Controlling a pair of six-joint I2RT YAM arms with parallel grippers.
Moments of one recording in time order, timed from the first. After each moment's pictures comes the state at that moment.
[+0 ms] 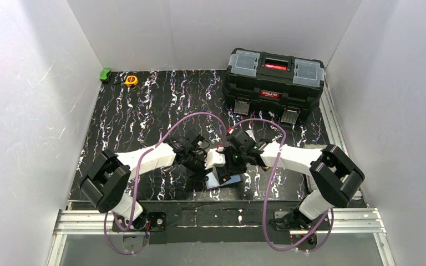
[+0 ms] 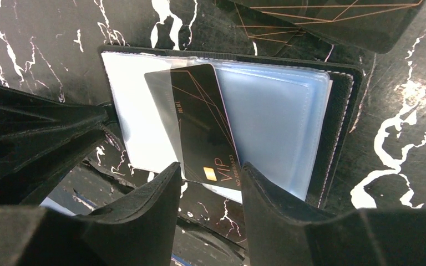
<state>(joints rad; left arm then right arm) -0.76 1.50 0.83 -0.55 0.48 0.64 0.87 1.53 0.84 -0.35 -0.18 0.72</state>
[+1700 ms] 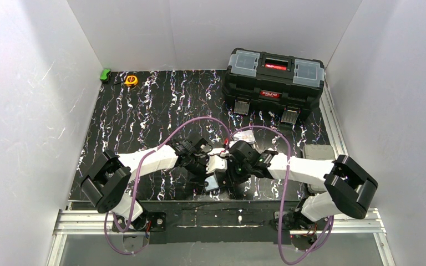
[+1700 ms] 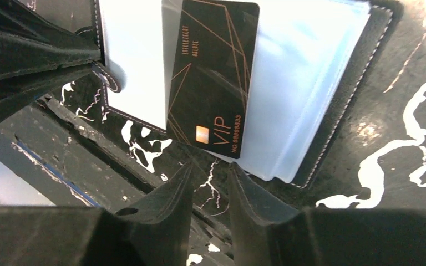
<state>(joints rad) -0.81 1.50 0.83 -0.57 0.46 0.66 0.95 1.40 0.71 -0.32 -0.16 0.55</state>
